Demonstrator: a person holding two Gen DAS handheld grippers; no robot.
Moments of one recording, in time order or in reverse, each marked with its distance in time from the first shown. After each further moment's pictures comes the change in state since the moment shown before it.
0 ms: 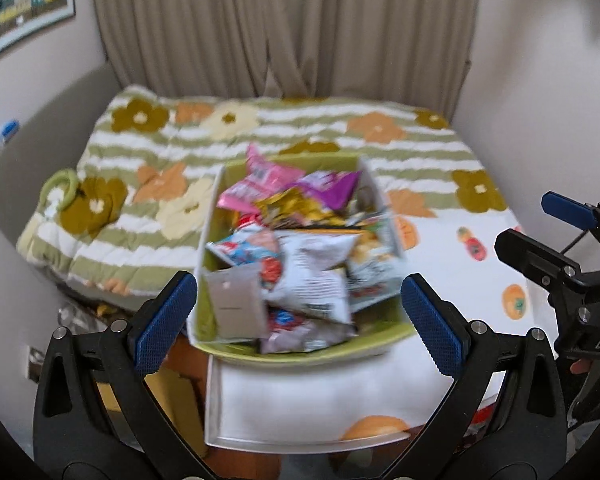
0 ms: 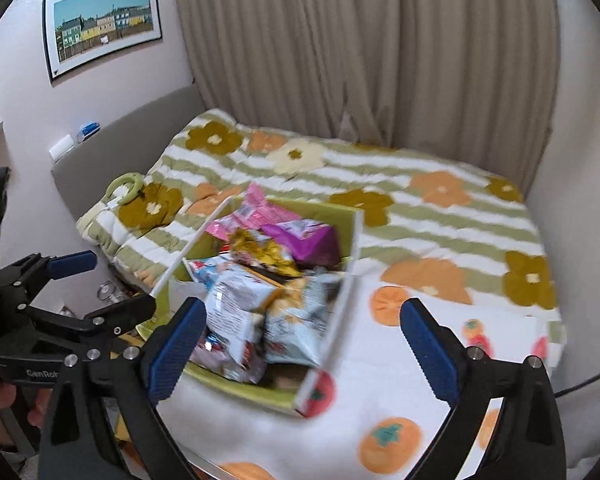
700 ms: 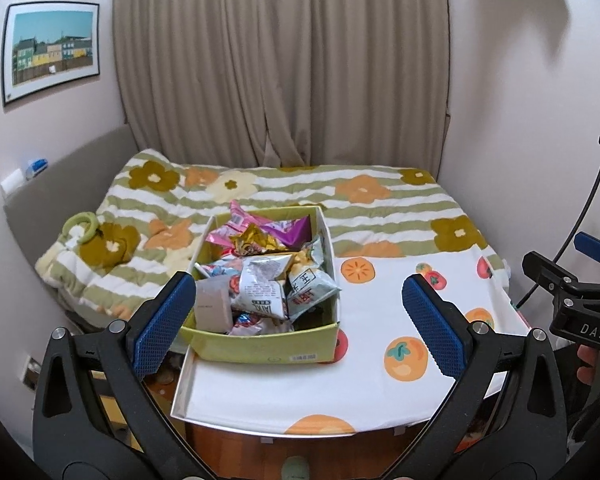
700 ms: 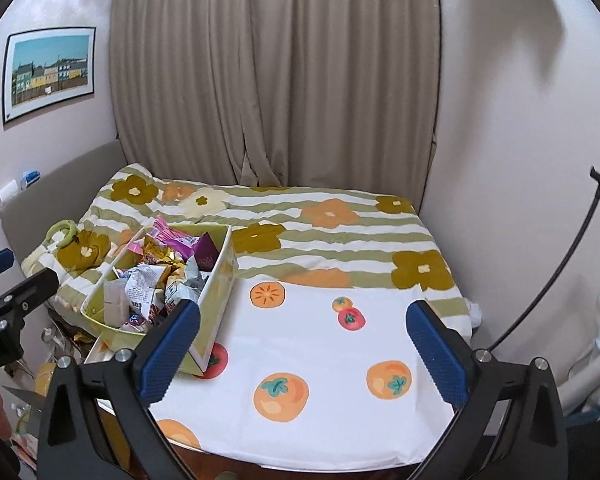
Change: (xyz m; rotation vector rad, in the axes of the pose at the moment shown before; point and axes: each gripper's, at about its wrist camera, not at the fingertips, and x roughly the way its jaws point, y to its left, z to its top) left arm -0.109 -0.086 -0.060 0.010 -0.252 0.050; right arm -0.130 -0.070 -0.083 0.130 -0.157 -0.278
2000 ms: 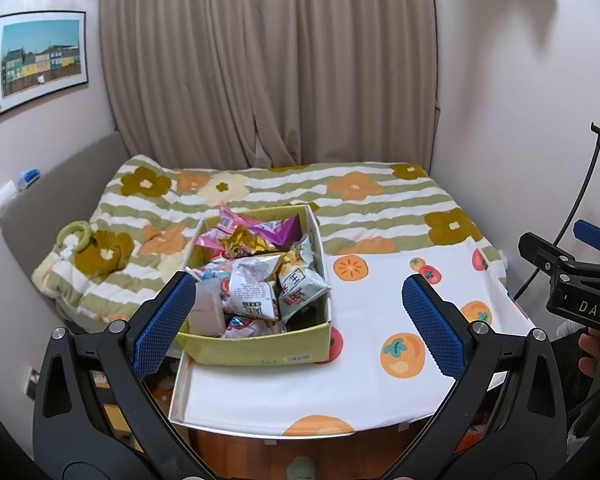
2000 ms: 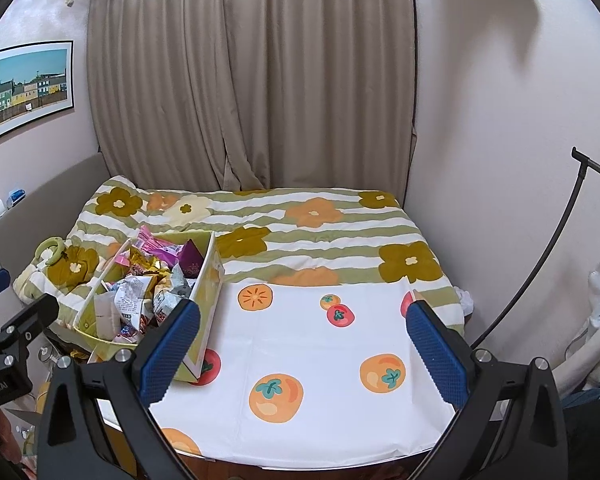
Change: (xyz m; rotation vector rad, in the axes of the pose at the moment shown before) left arm 0.006 -0.011 -0.002 0.040 0.001 -0.022; right arm -0.004 -0.008 0.003 0.045 -0.004 -0.041
